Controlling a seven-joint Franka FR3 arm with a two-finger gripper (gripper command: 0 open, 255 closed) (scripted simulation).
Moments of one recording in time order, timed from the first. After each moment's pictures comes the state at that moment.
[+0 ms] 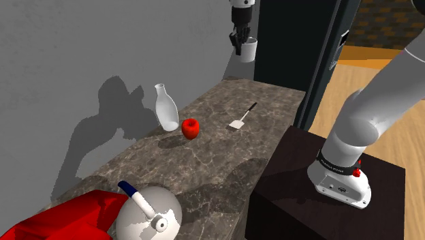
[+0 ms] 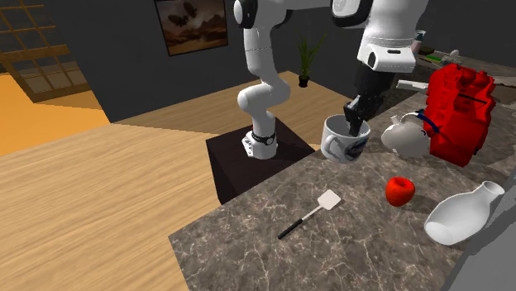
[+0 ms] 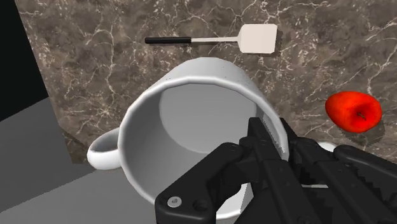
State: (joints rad) arm 0.00 -0.31 -0.01 -1.94 -0.05 1.71 -0.08
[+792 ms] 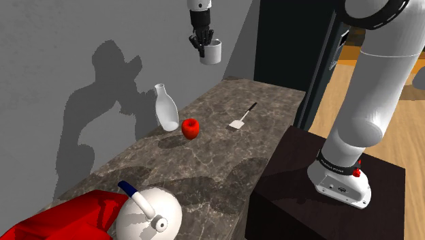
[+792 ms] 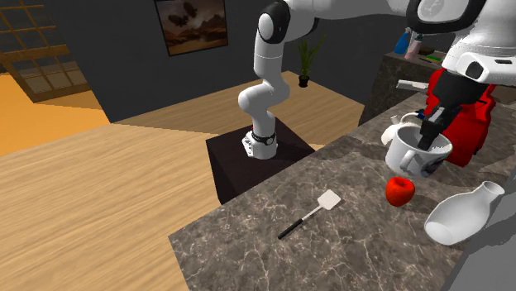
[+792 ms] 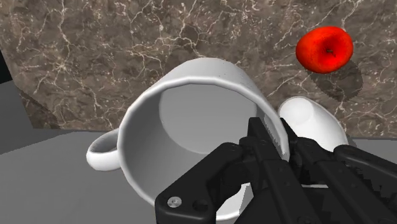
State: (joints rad) arm 0.07 0.10 0.10 -1.48 -0.07 1.64 0.09
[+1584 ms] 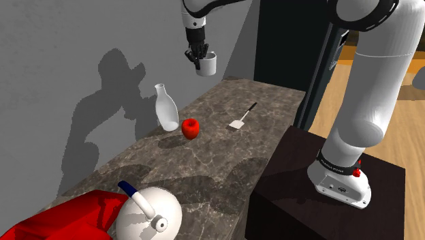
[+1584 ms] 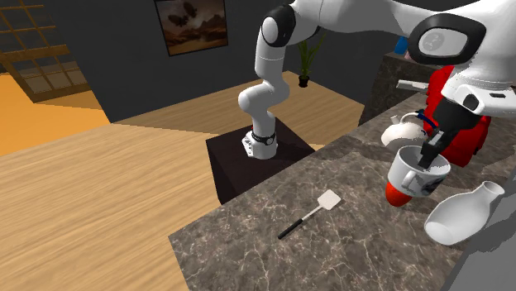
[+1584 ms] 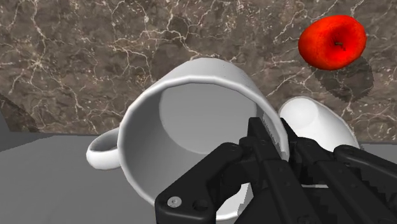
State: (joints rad) arm 0.09 0.15 0.11 -1.56 -0.08 1.76 0.13
